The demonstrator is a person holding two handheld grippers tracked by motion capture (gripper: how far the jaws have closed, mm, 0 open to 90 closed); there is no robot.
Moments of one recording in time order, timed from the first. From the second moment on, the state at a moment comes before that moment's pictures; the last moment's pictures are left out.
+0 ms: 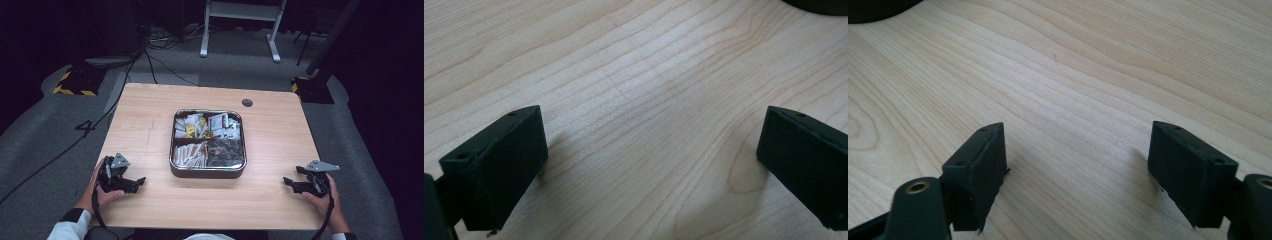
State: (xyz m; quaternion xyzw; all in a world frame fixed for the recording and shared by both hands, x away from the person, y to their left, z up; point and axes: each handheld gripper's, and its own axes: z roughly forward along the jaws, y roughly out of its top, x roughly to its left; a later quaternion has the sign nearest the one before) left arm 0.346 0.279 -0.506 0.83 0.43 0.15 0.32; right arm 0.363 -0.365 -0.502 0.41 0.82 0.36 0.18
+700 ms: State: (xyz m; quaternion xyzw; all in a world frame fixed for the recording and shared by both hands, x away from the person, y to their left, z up) left arm 0.345 0.281 -0.506 0.83 0.42 0.15 0.32; right arm 0.374 -0.361 -0.498 0.41 0.83 0.33 0.17
